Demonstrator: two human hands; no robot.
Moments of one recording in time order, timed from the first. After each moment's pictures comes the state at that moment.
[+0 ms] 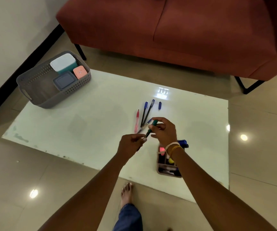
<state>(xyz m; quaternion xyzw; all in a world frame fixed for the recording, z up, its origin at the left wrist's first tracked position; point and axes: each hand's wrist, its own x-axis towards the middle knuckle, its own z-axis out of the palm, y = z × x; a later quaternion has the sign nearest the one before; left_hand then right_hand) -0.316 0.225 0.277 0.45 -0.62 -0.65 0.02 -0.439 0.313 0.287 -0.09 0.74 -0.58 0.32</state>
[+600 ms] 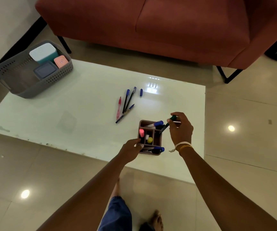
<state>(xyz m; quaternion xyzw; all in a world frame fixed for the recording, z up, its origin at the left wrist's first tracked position) -0.314 0.328 0.251 0.39 -0.73 -0.53 -0.16 -0.461 0.449 0.288 -0.09 0.84 -0.52 0.10</state>
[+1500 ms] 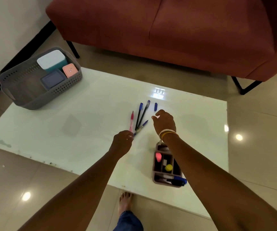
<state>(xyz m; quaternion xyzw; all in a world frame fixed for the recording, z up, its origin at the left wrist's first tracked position) -0.347 0.194 0.233 0.41 -0.82 -0.40 -0.03 -0.505 0.281 0.250 -0.20 0.92 -0.28 0.20</state>
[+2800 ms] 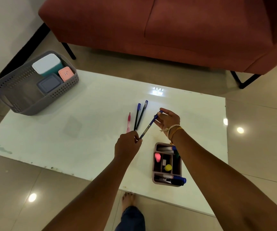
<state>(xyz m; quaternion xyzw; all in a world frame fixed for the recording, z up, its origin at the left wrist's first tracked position) -0.359 0.223 0.252 0.39 -0.86 -0.32 0.02 -0.524 0.288 0.250 0.17 0.60 -0.69 0.36</state>
